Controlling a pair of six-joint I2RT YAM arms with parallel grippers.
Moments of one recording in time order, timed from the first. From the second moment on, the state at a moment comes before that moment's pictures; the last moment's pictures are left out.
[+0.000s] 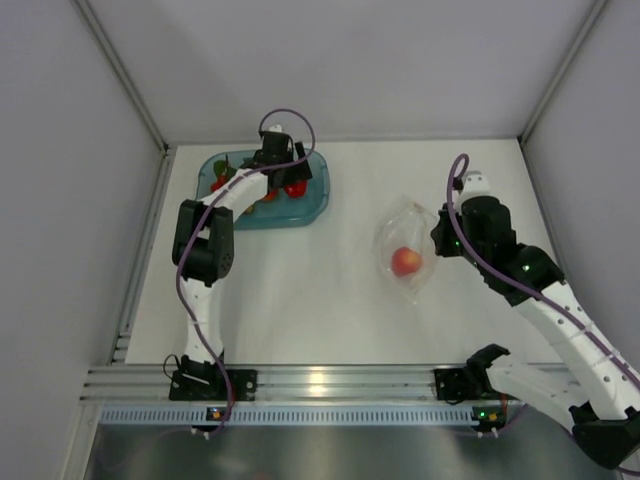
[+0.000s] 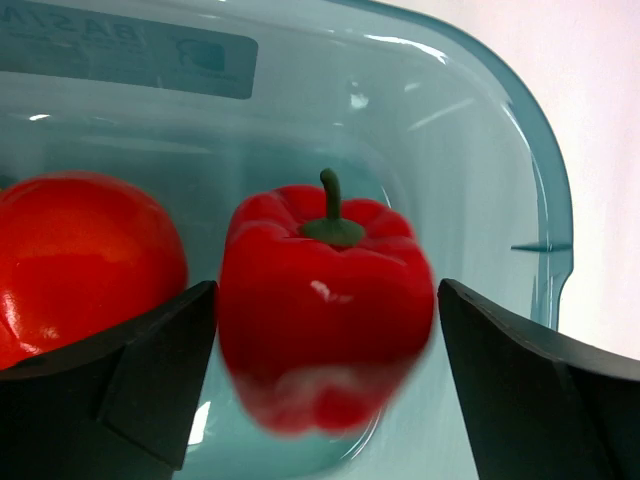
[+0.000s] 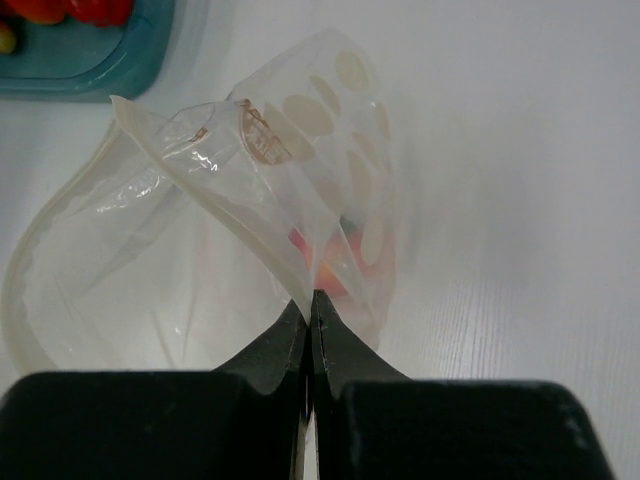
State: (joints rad) left arm -0.30 2.17 1.72 -0.23 -0.09 -0.50; right arm 0.51 0.90 1.04 -0.69 0.22 0.31
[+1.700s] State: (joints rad) left arm -1.12 1.45 1.37 -0.25 -0.35 -0.46; right arm 0.51 1.01 0.98 -0.47 0.11 0.56
